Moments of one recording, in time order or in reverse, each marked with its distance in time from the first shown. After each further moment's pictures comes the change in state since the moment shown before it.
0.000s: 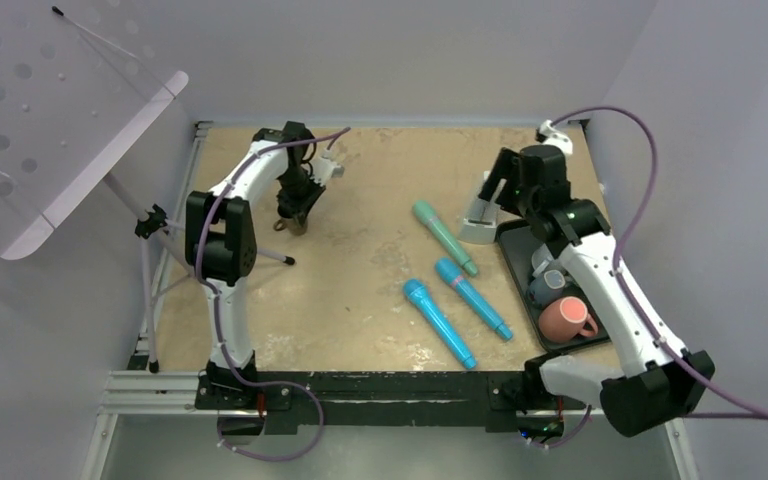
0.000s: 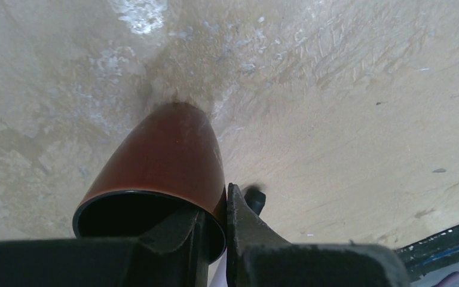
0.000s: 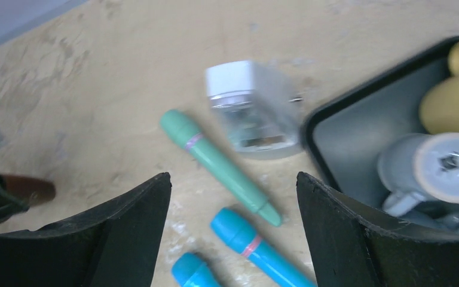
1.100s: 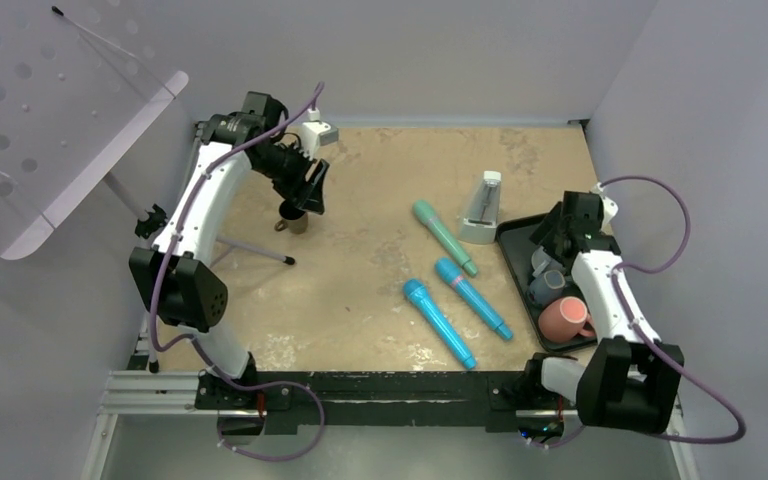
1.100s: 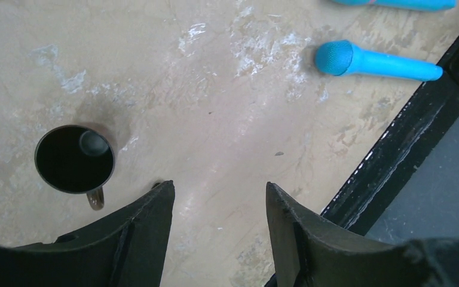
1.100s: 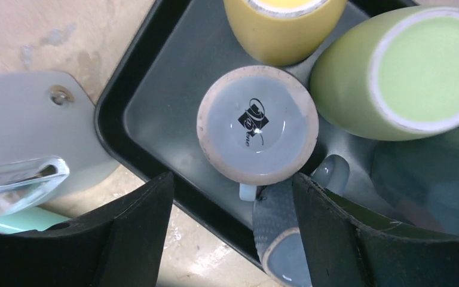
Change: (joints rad) left arm -0.002 -0.385 0.007 -0.095 0.384 -0.024; right arm -0.495 -0.071 -0.436 0.101 -0.028 -0.013
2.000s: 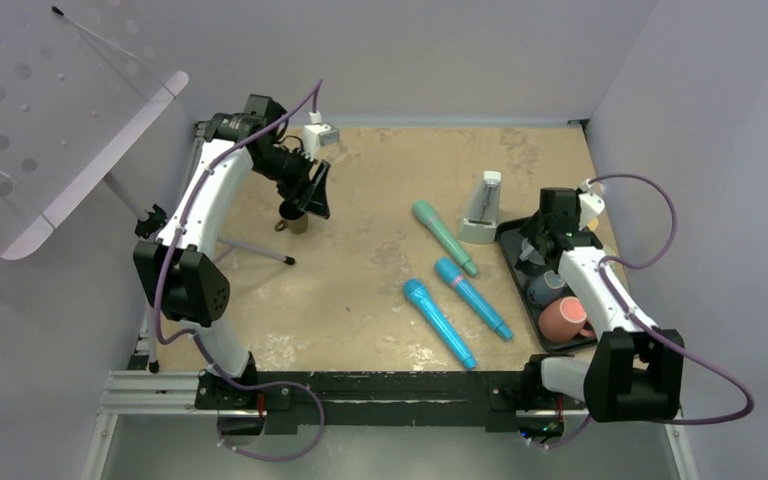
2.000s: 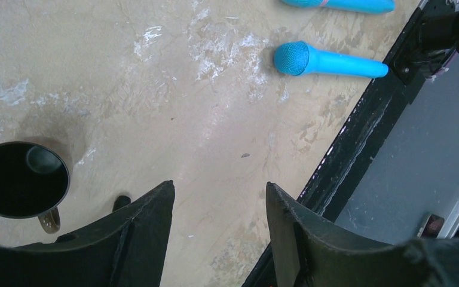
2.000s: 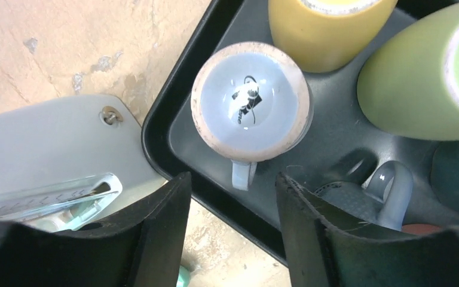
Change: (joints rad) left arm 0.013 0.026 0.005 -0.050 0.150 0.001; right arm 0.135 0.080 -0.007 0.119 0.111 0.150
